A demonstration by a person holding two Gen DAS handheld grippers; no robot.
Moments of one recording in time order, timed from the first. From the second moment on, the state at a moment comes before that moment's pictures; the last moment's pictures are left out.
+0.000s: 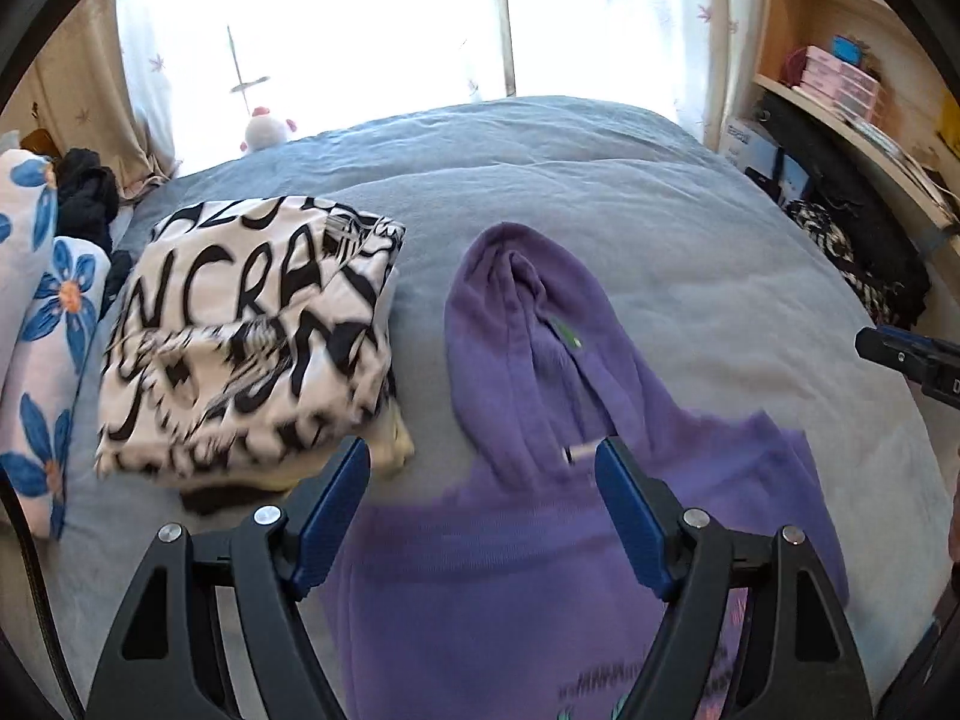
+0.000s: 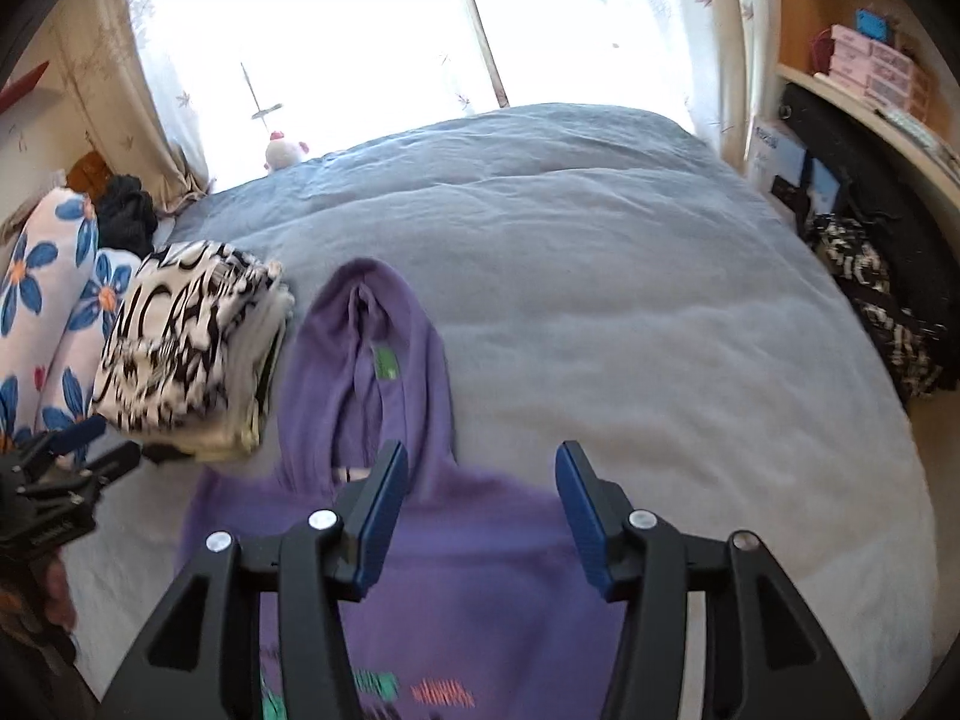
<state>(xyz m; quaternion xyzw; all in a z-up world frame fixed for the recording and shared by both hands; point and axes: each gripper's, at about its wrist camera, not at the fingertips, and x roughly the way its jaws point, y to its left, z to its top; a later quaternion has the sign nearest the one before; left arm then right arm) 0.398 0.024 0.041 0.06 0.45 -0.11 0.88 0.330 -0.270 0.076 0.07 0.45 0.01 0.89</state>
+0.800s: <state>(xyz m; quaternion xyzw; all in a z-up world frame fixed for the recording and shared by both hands) 0.583 -0.034 -0.115 0.17 0.46 -0.05 0.87 0.548 -0.214 -0.072 0.09 0.52 0.06 0.85</state>
